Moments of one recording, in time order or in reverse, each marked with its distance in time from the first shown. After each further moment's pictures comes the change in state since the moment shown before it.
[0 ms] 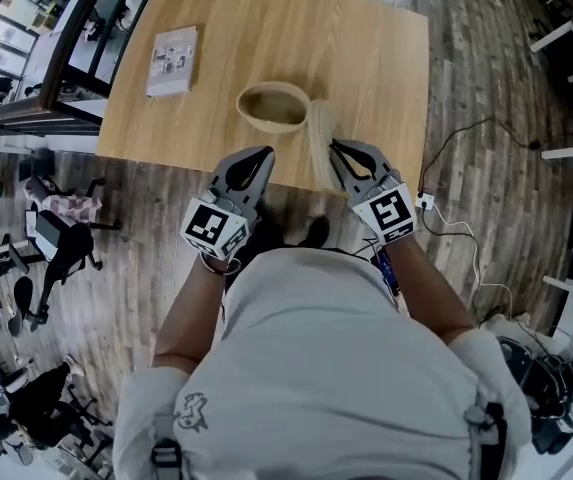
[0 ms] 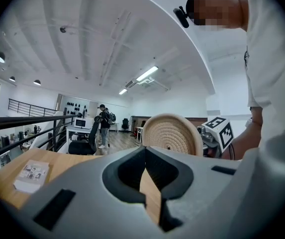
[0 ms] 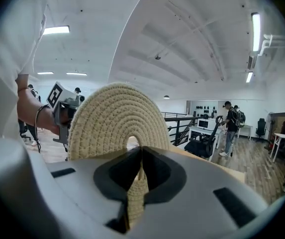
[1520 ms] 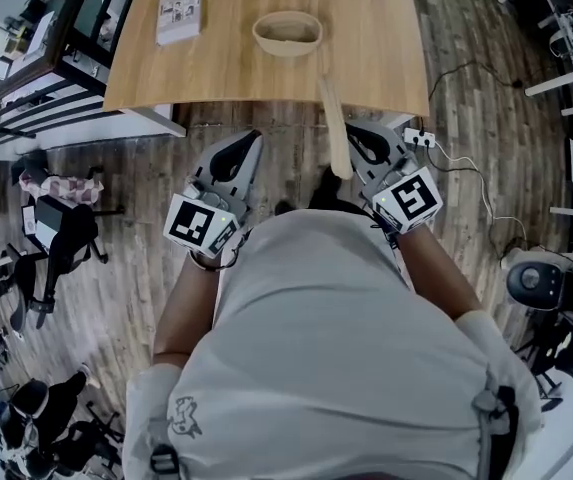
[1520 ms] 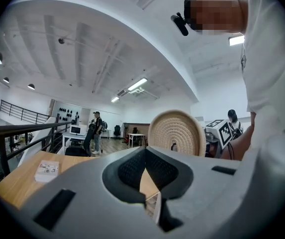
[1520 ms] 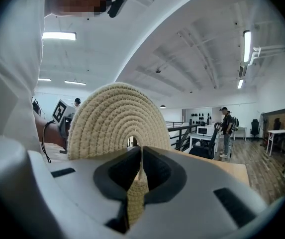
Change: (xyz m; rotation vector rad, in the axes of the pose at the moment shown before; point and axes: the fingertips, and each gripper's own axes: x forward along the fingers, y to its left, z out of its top) left arm -0.247 -0.065 0.007 0.016 -0.077 -0.094; right arm -0.085 0.239 0.058 0.035 -0.120 -0.068
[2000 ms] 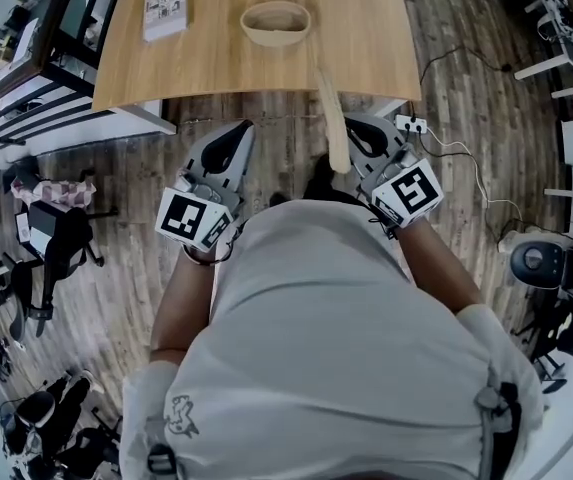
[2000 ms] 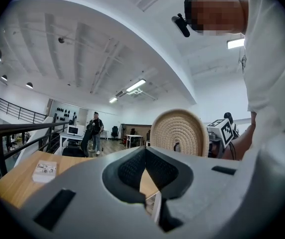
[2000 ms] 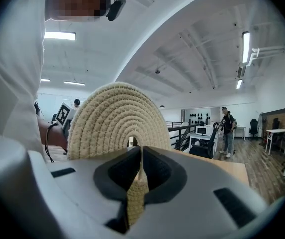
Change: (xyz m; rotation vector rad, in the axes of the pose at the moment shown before) left arm -0.005 -0.001 0.003 -0.002 -0.015 -0.028; right arm -0.010 0.012 0.008 0.010 -0.007 -0.013
